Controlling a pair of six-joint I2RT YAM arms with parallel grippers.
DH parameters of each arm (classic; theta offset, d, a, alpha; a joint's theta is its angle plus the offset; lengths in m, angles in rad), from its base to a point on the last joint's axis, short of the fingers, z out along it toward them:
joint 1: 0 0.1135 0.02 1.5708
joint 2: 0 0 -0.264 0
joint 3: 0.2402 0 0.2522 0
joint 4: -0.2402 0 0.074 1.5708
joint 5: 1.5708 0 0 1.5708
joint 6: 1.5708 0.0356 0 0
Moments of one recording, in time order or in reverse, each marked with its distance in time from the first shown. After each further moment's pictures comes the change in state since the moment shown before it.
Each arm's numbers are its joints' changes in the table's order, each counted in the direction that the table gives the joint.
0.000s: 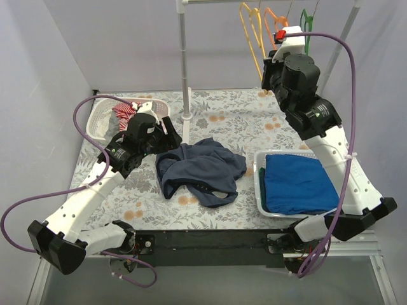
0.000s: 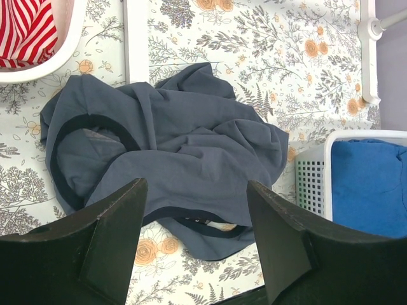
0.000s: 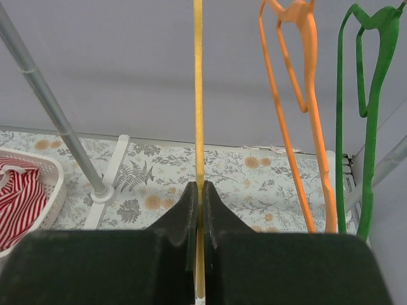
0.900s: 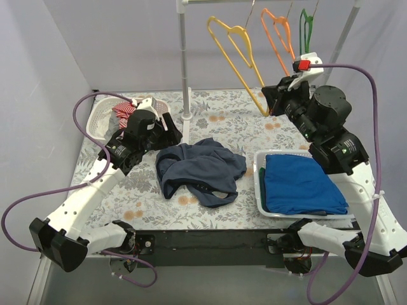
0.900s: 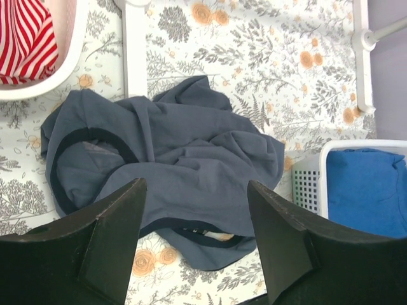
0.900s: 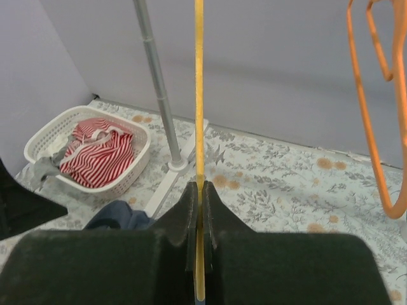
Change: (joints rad) left arm 0.012 -0.024 0.024 0.021 0.000 0.011; right arm 0.000 0.314 -0.284 0.059 -0.300 0.083
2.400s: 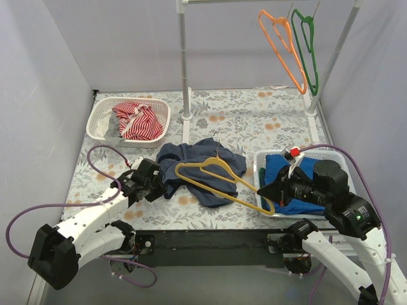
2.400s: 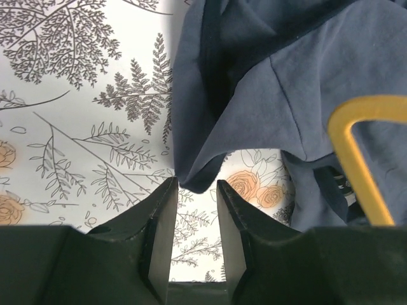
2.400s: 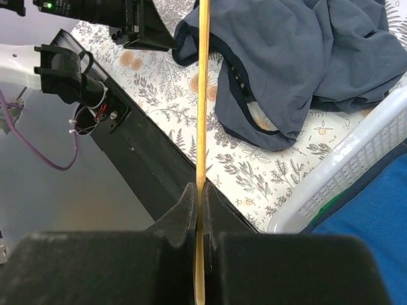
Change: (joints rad) left arm -0.034 0.181 -0.628 -0.054 -0.038 -0.439; right arm 0.000 0.607 -0.636 -0.443 -0.579 0.190
